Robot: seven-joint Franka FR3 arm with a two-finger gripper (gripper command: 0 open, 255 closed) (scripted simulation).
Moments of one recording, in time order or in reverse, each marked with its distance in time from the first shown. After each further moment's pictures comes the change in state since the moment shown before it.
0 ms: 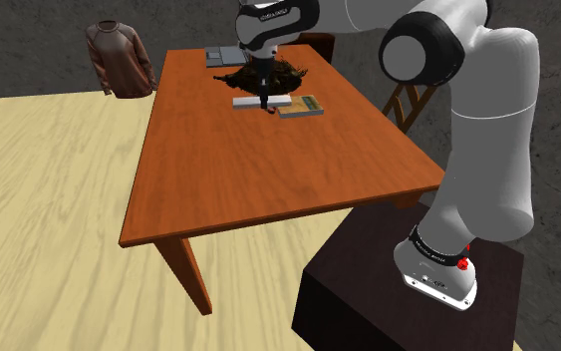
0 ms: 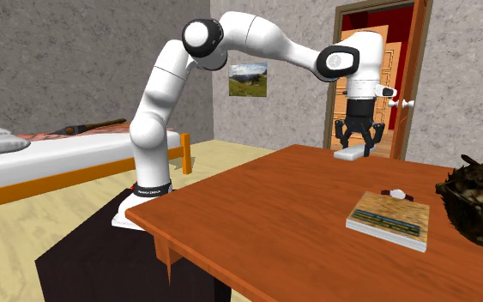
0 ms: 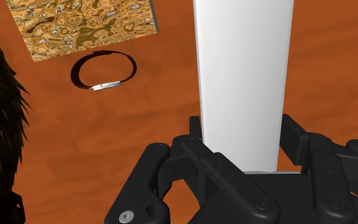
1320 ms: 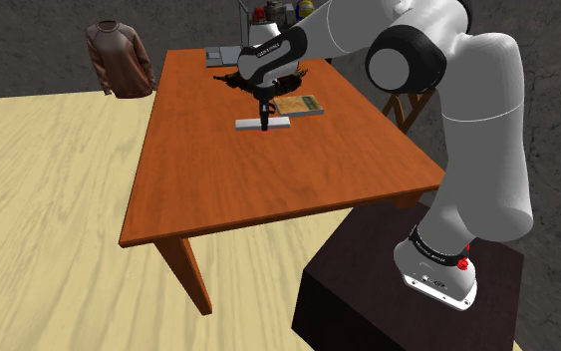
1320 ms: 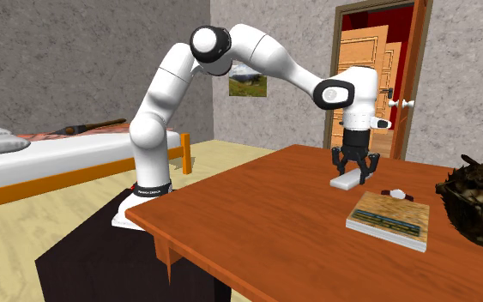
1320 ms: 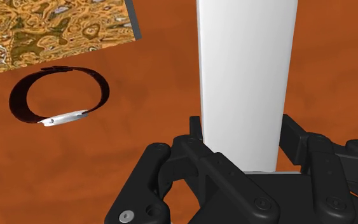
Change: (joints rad) arm -0.007 0.075 0.028 -0.127 0.049 0.193 -0.031
